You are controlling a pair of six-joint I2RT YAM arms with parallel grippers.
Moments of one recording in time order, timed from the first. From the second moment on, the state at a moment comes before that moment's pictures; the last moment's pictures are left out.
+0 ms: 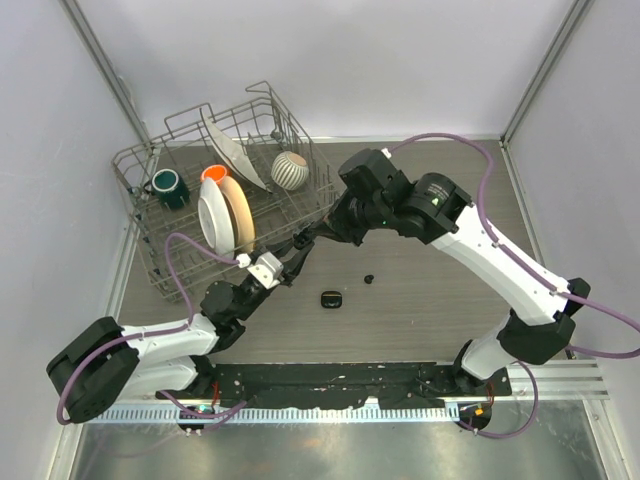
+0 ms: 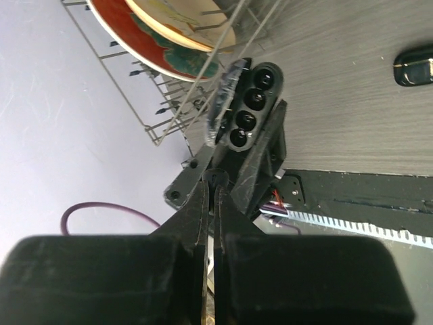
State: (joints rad) left arm -0.85 1.11 0.23 1.27 -0.03 0.22; right arm 0.93 1.53 1.92 -1.15 0.10 1.42
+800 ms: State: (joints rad) left arm -0.85 1.10 0.23 1.28 -0.01 0.24; right arm 0.95 1.53 1.76 -1.05 0.11 1.55
